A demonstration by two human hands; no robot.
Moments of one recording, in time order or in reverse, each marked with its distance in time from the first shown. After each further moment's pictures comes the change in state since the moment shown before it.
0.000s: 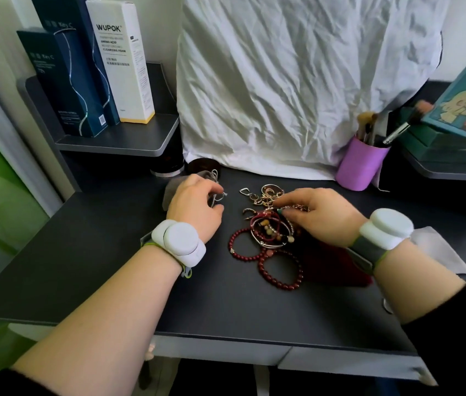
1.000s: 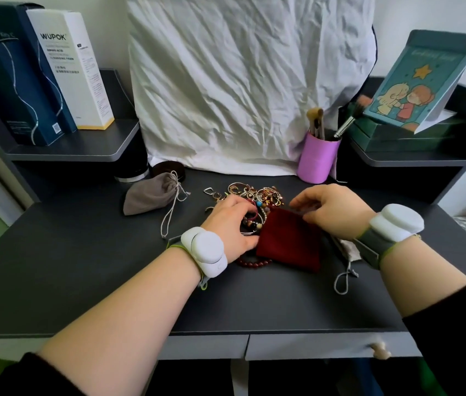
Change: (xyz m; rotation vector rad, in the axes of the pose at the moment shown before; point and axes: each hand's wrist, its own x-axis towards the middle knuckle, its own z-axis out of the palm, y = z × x) left_hand -0.025 0.069 0.058 0.011 -0.393 0.289; right_hand -0.044 0.055 -0.039 0.066 0.039 0.251
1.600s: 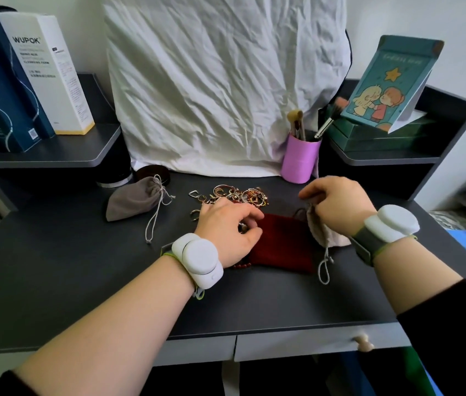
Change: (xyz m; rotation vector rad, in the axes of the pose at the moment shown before) left_hand -0.005 0.033 -0.001 -0.072 0.107 0.066; right_hand -0.012 0.018 -0.012 -0.035 0.305 0.091
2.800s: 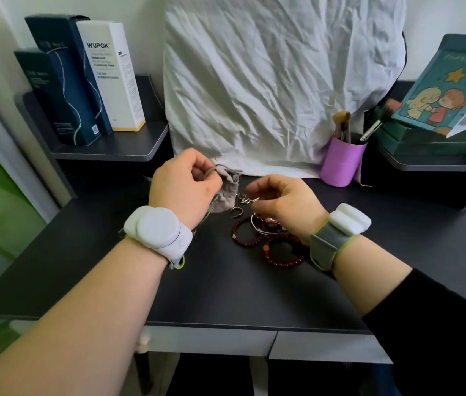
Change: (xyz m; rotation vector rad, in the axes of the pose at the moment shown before) left_hand -0.017 -0.040 -0.096 -0.109 0.559 -0.266; right_hand -0.009 -0.107 0.068 0.728 -0.253 -0.095
